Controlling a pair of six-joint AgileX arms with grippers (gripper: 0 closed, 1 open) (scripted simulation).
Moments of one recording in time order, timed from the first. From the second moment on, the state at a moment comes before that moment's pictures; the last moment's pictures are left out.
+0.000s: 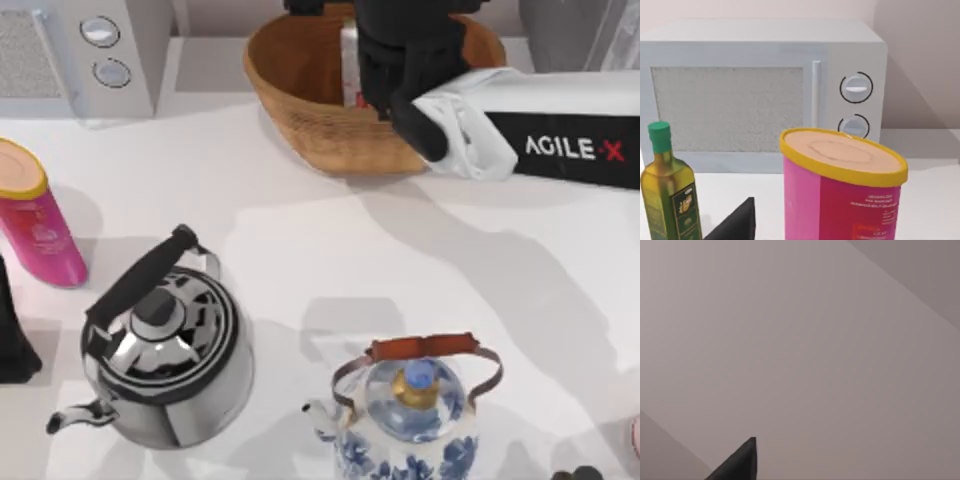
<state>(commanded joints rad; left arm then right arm) 0.00 0.00 0.00 0.00 0.00 0.00 0.61 2.17 1.54 0.61 0.63 0.02</state>
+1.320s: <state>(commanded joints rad) 0.00 0.00 0.00 0.00 0.00 0.00 0.38 1.36 0.97 0.38 0.39 0.01</state>
